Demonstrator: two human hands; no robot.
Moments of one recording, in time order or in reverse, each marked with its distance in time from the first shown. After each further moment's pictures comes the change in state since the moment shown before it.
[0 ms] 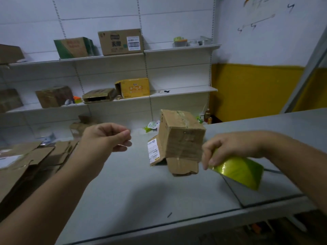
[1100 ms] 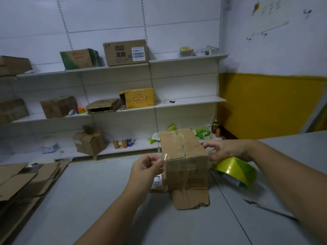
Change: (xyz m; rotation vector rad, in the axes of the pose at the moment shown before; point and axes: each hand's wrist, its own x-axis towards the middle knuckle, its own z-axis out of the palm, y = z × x) left_hand 0.088 -0.105 0.101 -0.088 -0.026 -0.101; right_hand 0.127 0.101 -0.098 0.278 0.099 0.032
